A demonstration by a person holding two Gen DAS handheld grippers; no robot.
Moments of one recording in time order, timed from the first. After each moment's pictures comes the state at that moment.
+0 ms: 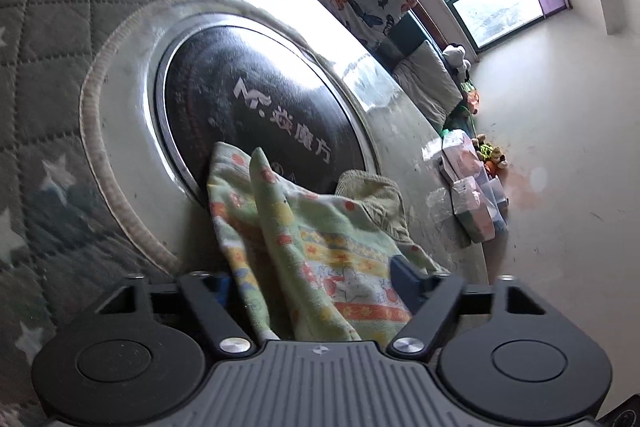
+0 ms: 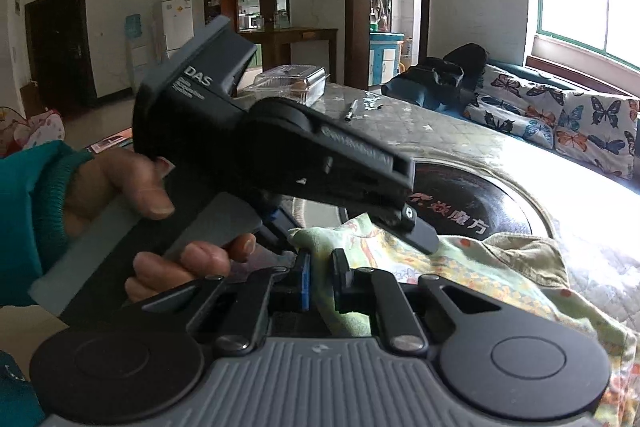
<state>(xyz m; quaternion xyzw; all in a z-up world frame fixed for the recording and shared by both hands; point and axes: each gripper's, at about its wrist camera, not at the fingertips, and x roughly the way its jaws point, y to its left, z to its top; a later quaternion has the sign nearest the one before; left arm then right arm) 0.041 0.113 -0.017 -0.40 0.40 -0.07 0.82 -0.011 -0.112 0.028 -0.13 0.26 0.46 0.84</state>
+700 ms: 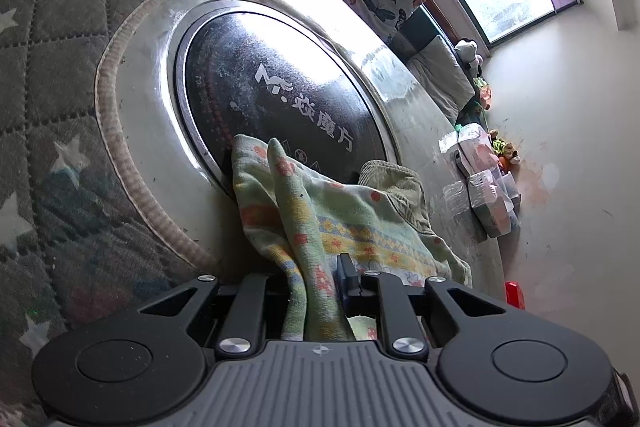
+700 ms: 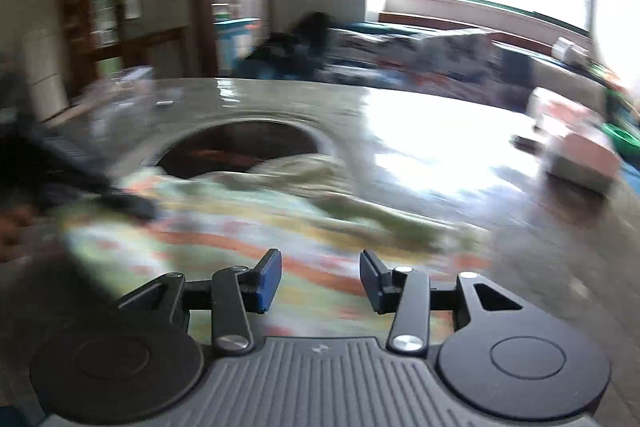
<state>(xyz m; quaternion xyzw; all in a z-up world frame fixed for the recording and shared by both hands) 0.039 0.115 -0.026 -0.39 0.41 -0.06 0.82 0.061 -0.239 0.000 -0.07 0.31 0.24 0.92</state>
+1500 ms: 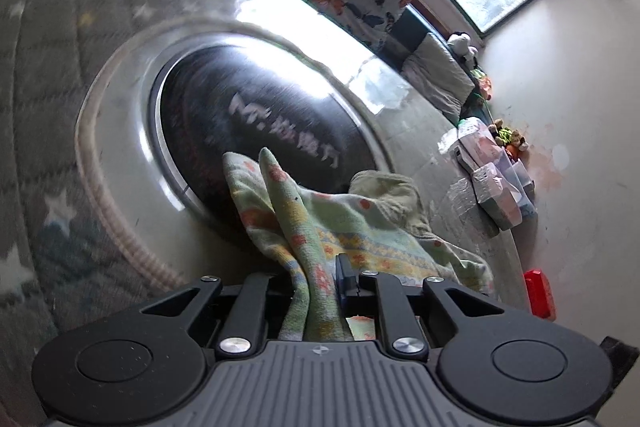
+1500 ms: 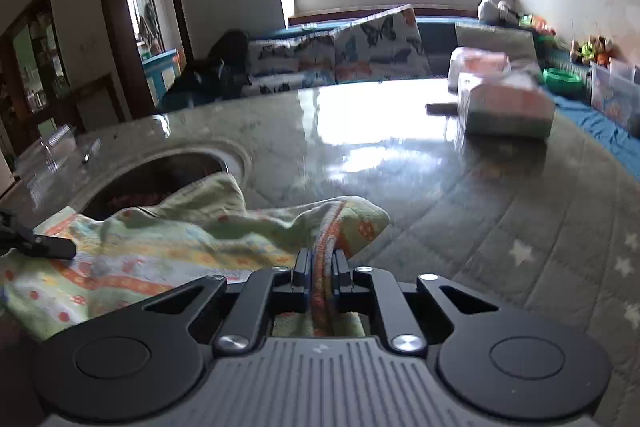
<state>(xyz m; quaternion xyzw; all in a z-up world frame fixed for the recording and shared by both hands) 0.046 0.097 -0.006 -0.32 0.39 -0.05 0.86 0.083 -0.281 -0.005 0.02 0.30 0.16 0.94</state>
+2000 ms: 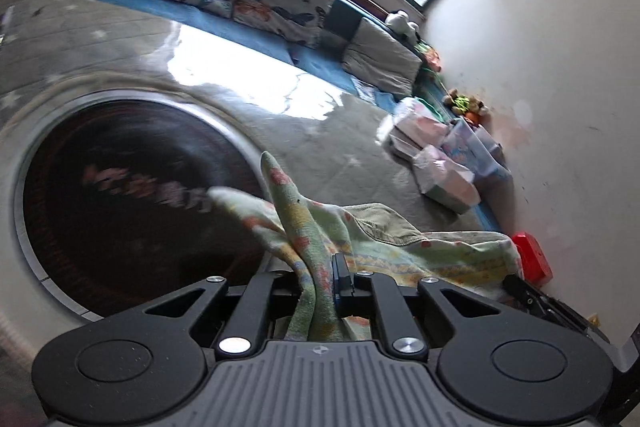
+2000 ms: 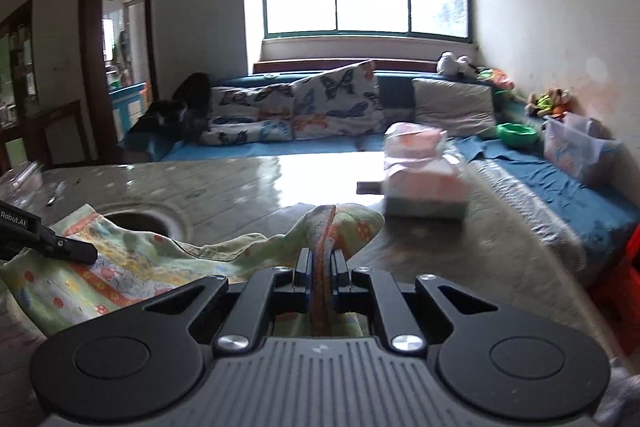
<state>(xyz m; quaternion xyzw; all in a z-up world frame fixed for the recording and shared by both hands) 0.101 0.018 0.036 -0.25 0.38 -0.13 0.88 0.077 -0.330 0.058 -0.01 0.24 0.10 0.97</state>
